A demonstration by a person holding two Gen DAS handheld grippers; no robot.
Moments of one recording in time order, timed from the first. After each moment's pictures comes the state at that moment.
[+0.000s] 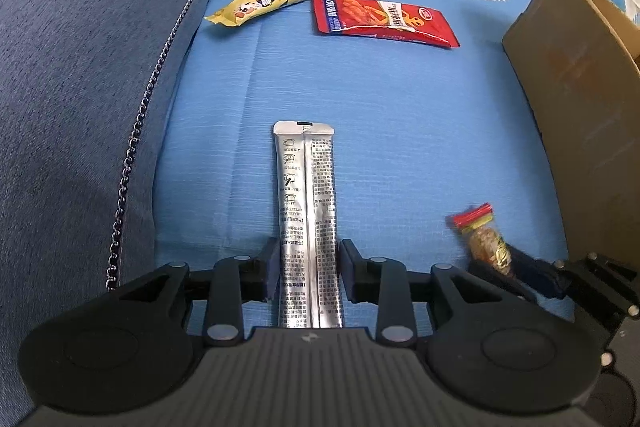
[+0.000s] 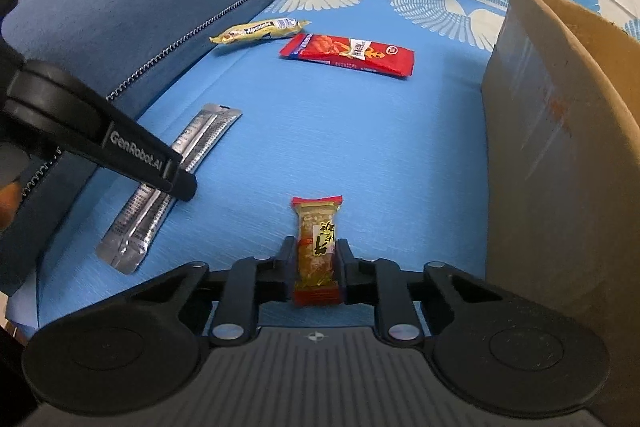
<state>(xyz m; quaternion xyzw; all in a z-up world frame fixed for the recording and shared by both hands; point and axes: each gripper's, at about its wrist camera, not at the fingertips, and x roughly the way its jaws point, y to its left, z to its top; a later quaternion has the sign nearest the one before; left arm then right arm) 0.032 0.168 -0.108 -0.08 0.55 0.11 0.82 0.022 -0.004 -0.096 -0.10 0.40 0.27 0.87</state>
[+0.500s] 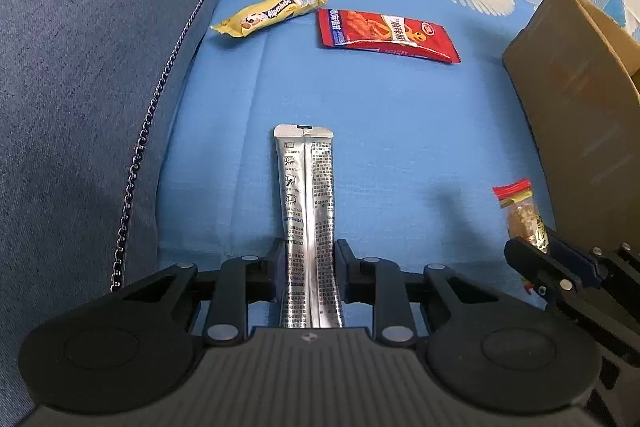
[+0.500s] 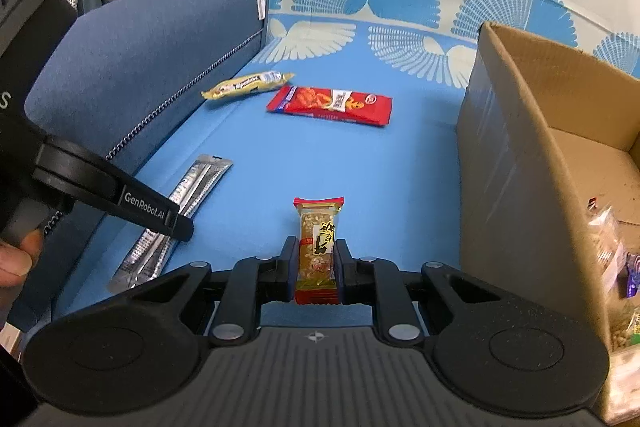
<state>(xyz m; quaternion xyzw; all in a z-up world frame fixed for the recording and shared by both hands) 0.030 0.172 -0.102 -0.10 0.54 0.12 0.83 0.021 -0.020 -0.068 -0.07 0.35 0.27 0.90</state>
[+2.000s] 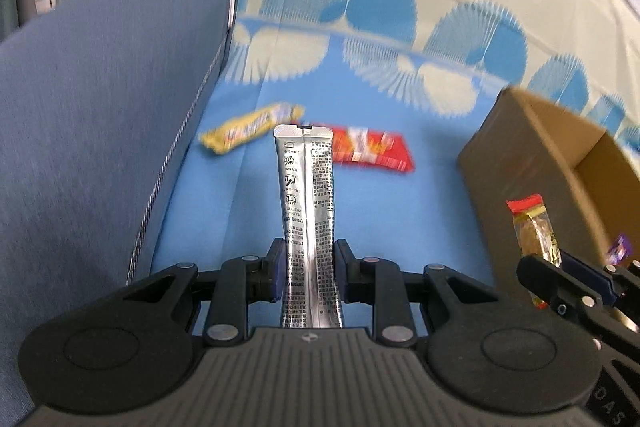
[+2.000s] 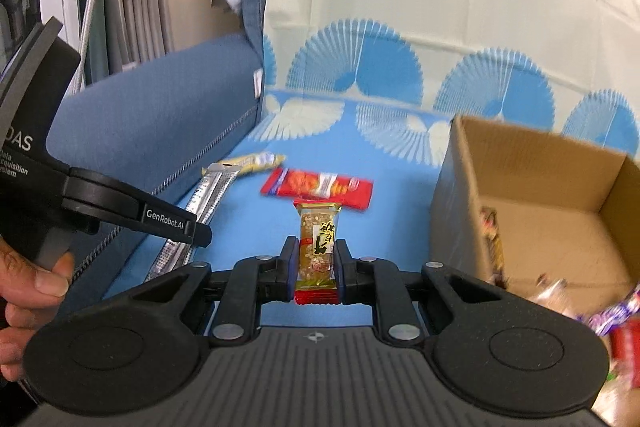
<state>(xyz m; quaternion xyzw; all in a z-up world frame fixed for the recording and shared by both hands) 0.021 0.164 -0.048 -0.12 0.40 0.11 0.90 0.007 -0.040 -0.014 -0.06 0.25 0.27 0.93</state>
